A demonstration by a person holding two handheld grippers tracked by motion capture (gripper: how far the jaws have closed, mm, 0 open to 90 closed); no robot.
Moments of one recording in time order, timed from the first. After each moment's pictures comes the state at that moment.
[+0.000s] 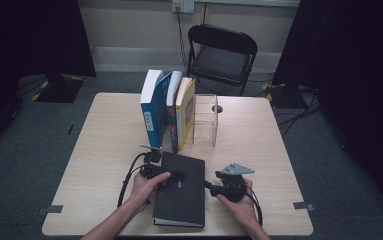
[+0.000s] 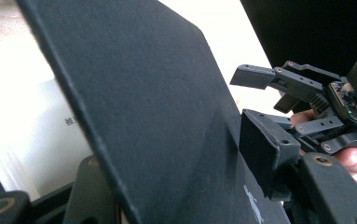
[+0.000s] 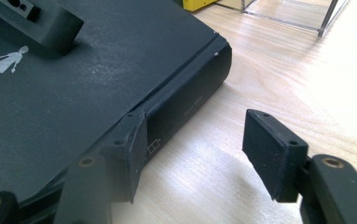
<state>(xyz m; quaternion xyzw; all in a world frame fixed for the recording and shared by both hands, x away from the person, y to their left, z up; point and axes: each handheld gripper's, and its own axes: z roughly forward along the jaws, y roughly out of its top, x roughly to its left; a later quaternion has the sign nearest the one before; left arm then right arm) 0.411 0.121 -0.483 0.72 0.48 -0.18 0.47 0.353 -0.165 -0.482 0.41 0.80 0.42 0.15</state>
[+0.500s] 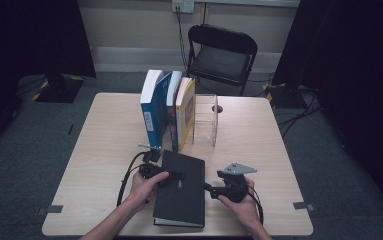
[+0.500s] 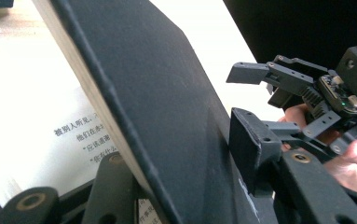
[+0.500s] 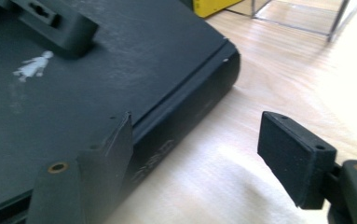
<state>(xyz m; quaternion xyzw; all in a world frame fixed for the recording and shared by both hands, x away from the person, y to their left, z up) 0.411 0.124 -0.480 0.72 0.45 -0.19 0.49 0.350 -0.168 -0.475 0.40 0.80 0.43 0.13</state>
